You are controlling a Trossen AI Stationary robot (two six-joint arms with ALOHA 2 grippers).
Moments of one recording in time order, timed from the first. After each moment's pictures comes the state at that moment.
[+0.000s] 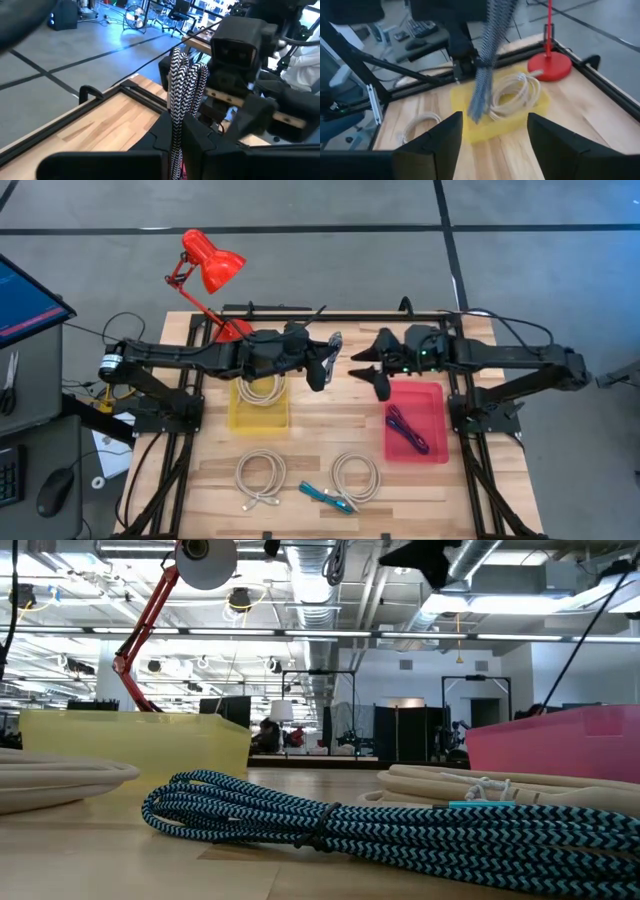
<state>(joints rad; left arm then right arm) -0.05 1.46 1.35 -0.09 -0.42 -0.34 -0.08 1.14 1.04 -0.24 0.00 0.26</state>
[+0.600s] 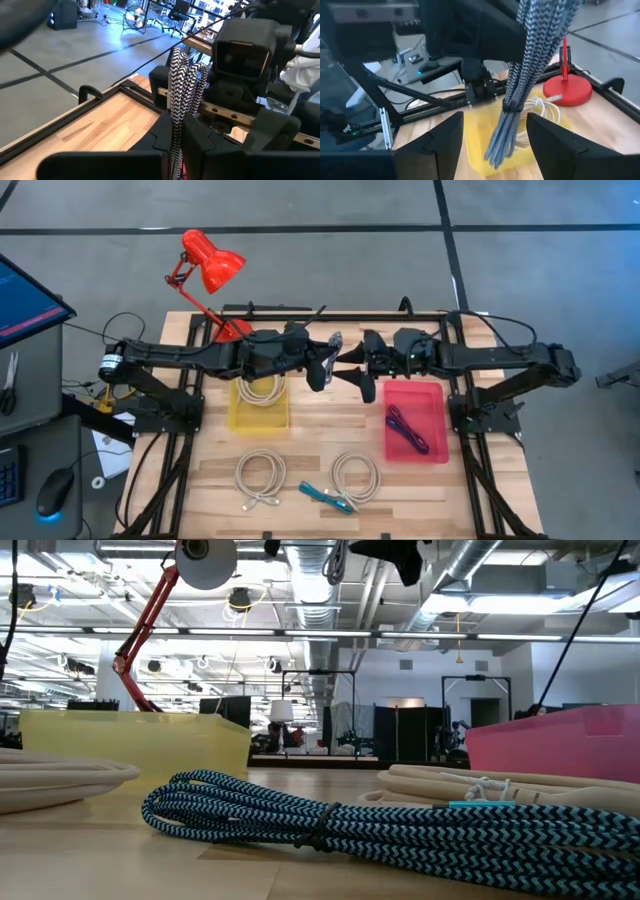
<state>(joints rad) -0.05 1.46 1.35 -0.09 -0.42 -0.34 -0.05 1.26 1.04 0.01 0.00 0.29</state>
